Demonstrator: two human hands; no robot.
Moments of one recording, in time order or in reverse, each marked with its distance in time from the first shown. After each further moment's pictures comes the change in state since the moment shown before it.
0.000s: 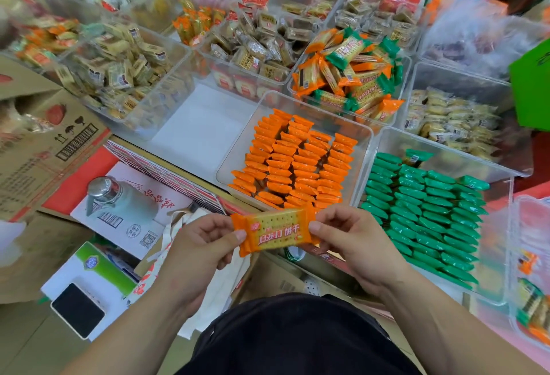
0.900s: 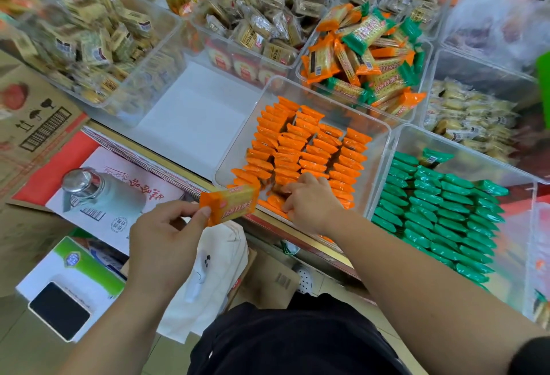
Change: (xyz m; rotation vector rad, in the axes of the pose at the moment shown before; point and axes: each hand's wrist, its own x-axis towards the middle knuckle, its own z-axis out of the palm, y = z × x) left_hand 0.062 -0.002 -0.039 0.528 0.370 0.261; right_hand 0.160 0.042 0.028 -1.649 -0.359 -0.207
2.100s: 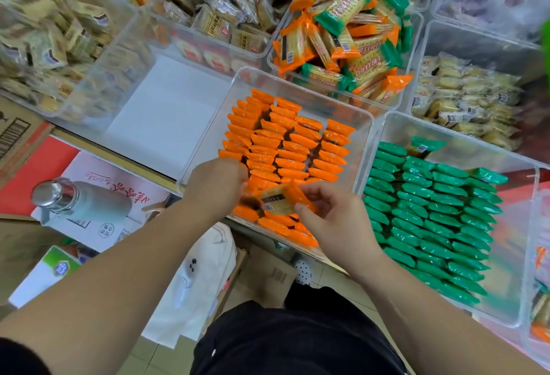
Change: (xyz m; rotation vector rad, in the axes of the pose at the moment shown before) left_hand 0.095 0.034 0.133 1.006 -0.490 0.562; right_hand -0.081 0.024 -0.004 1.062 0.564 0.318
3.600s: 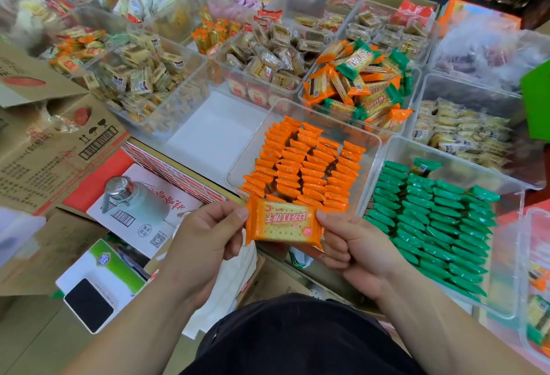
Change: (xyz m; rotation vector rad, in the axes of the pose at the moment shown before) left_hand -0.210 0.030 -0.071 -1.620 0.250 -0.462; right_hand -0.085 -0.055 -0.016 0.892 -0.386 0.437
